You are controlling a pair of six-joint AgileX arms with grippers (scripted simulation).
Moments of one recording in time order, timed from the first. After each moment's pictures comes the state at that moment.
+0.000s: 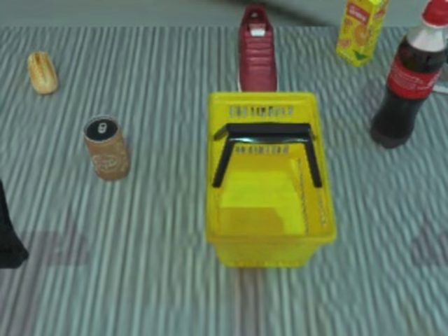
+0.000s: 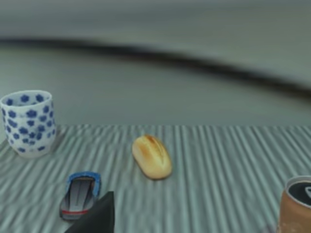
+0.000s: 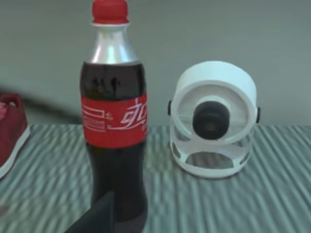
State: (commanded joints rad) left arm 0.00 0.00 0.00 0.00 0.00 0.00; right arm 0.00 0.00 0.00 0.00 0.00 0.00
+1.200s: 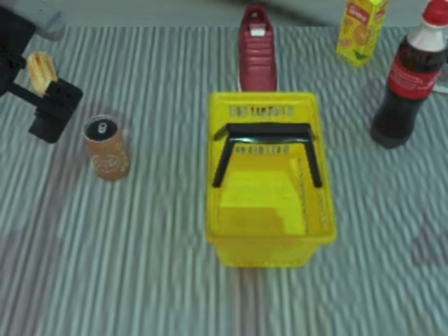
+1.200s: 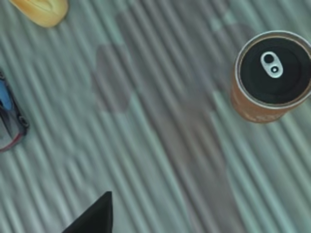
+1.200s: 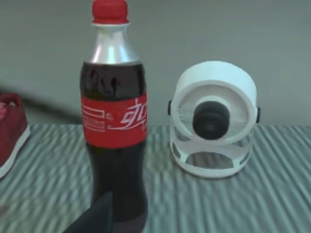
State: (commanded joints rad) left arm -0.16 1.45 1.27 -0.85 0.00 0.39; right arm 0.00 0.00 0.00 0.00 0.00 0.00
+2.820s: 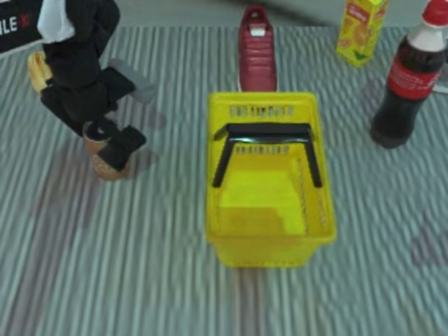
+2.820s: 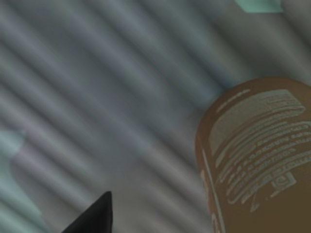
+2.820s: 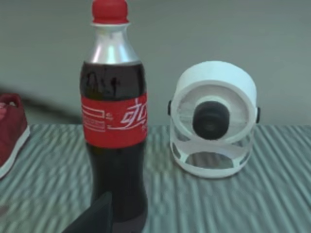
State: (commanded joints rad) left arm -0.23 2.25 1.77 -1.09 0.00 0.59; right arm 0.00 0.00 0.00 0.00 0.00 0.00
